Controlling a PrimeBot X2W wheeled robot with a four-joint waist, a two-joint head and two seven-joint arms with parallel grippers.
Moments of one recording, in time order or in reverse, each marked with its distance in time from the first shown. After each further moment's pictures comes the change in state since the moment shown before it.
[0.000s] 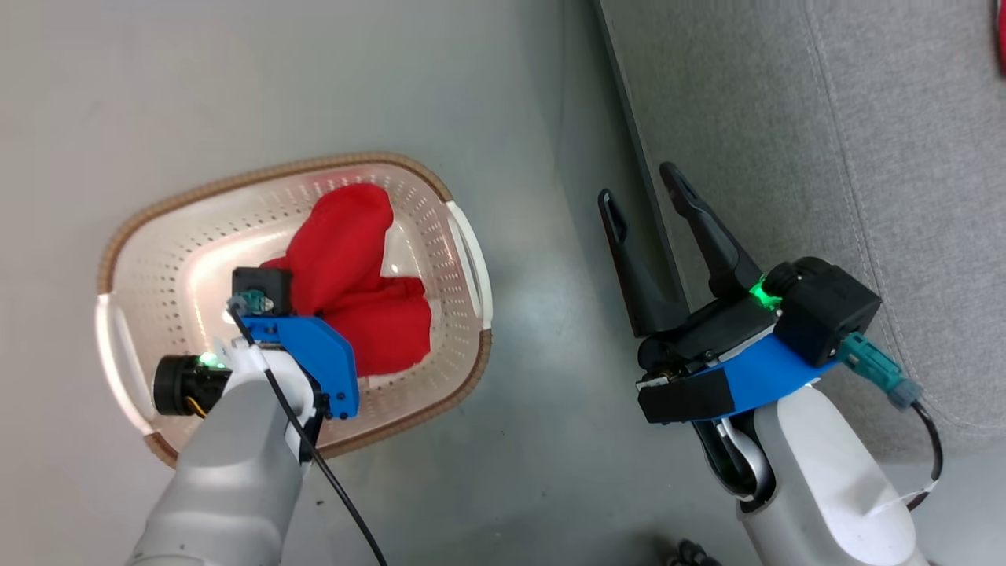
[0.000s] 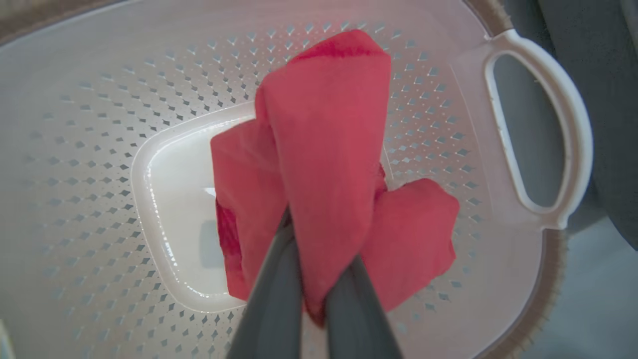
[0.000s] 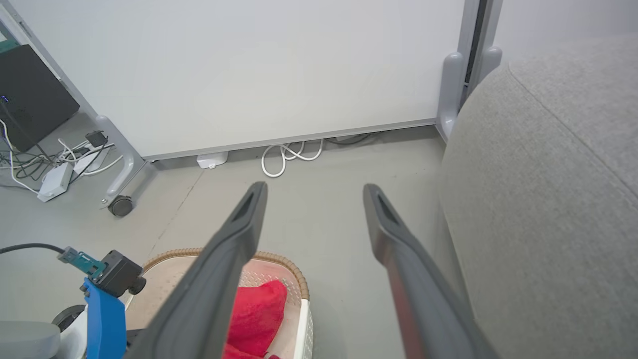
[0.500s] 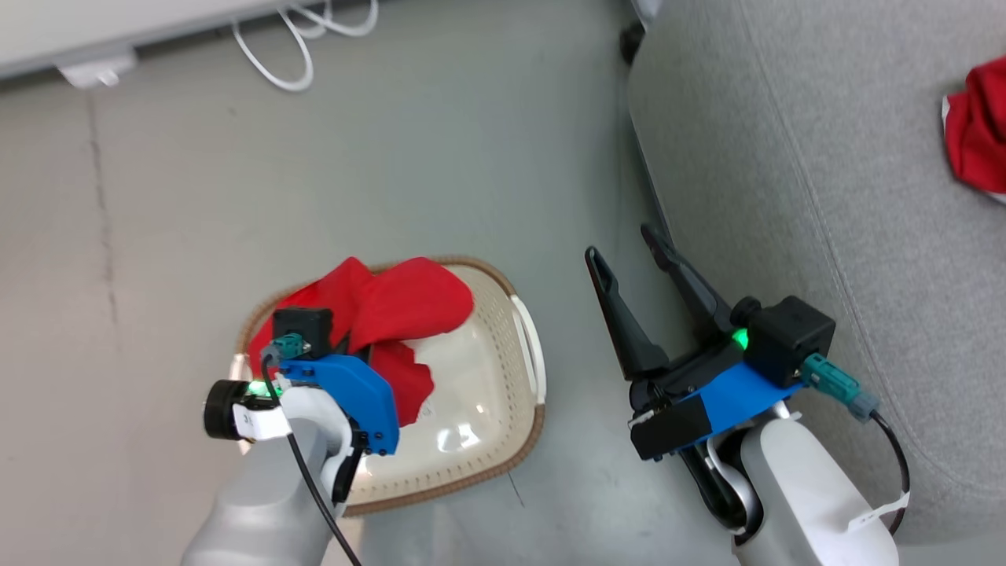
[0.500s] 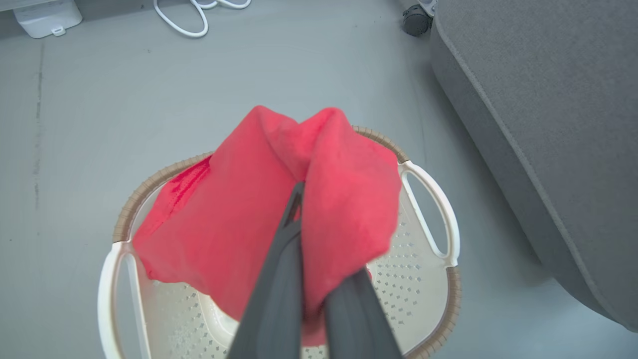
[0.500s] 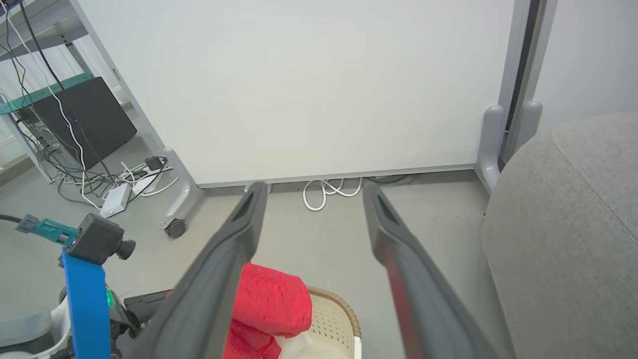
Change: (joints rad) left arm 0.101 -0.028 -0.072 -0.081 -0.068 -0.068 -0.102; right arm 0.044 0.001 0.021 0.088 0.009 0.000 0.035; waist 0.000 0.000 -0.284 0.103
